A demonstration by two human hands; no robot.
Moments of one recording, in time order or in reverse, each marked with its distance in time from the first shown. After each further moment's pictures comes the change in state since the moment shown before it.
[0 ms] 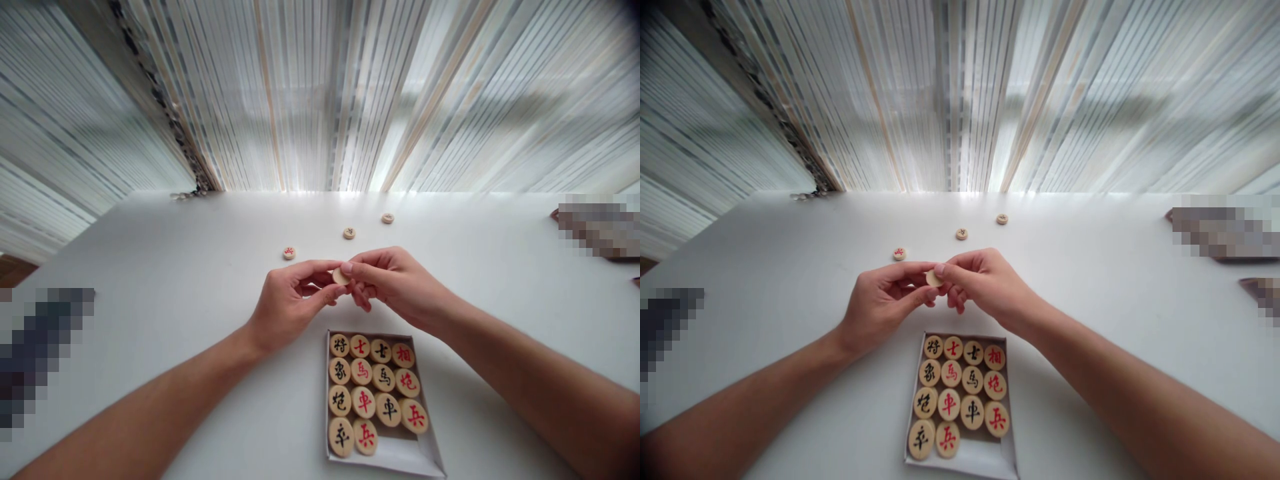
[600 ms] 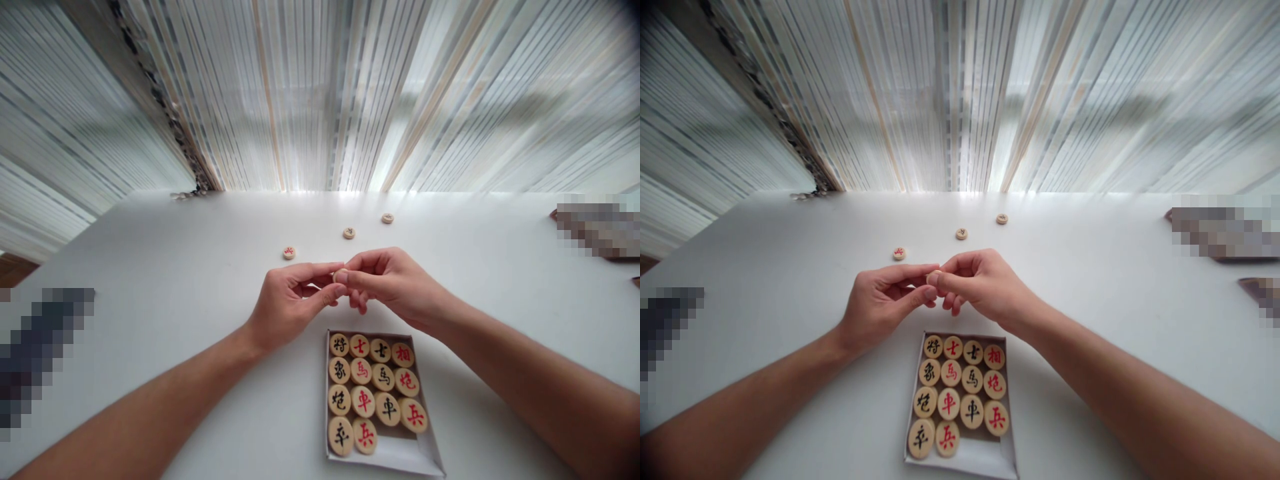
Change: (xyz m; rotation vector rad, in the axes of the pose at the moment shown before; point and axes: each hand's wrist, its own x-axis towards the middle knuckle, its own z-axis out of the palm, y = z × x) left_hand -0.001 -0.001 0.000 -0.031 0.011 -0.009; right_hand 0.000 0.000 0.000 0.006 0.009 0.013
